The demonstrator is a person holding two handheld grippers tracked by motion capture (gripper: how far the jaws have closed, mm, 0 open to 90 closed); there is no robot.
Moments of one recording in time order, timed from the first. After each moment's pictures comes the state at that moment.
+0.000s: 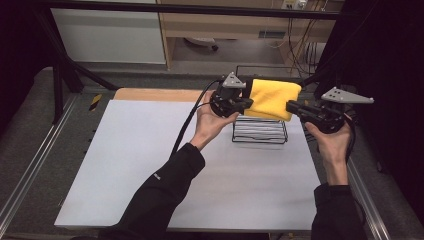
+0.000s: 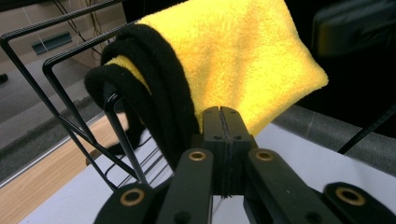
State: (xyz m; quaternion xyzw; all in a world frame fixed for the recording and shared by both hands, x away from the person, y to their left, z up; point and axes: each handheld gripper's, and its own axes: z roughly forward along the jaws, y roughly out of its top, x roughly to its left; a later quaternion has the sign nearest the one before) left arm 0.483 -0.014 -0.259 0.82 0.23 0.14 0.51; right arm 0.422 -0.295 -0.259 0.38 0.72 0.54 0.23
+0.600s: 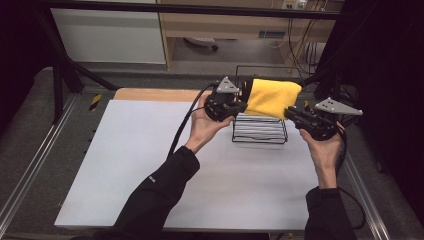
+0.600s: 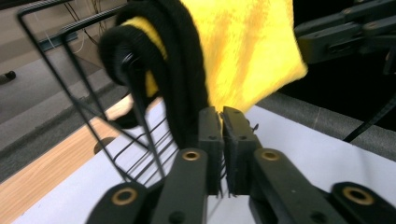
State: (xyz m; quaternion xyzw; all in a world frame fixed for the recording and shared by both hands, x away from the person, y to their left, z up) left arm 0.476 0.007 -0.267 0.82 0.23 0.15 0.50; right arm 0.422 -0.295 -0.288 0.40 0.70 0.53 0.27
